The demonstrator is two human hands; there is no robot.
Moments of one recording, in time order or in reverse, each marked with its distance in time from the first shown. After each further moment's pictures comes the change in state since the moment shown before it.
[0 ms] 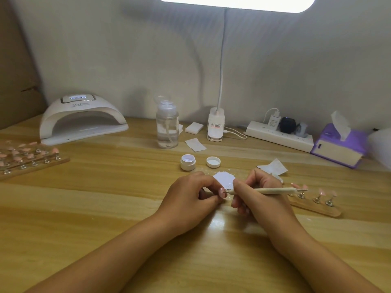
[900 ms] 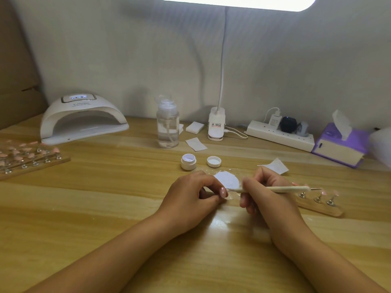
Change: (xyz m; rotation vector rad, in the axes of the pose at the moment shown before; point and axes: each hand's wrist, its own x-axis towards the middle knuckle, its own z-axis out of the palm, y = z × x) left_hand 0.000 -0.002 0.000 -0.029 0.000 0.003; right_hand -0.002 -0.005 -0.002 0.110 0.043 -0.020
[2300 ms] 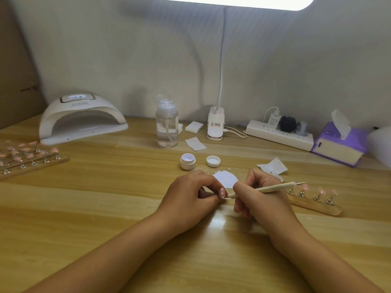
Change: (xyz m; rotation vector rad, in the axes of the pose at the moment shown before) left_hand 0.000 0.001 0.000 -0.010 0.007 0.008; right_hand 0.004 0.009 0.003 -0.154 -0.017 0.002
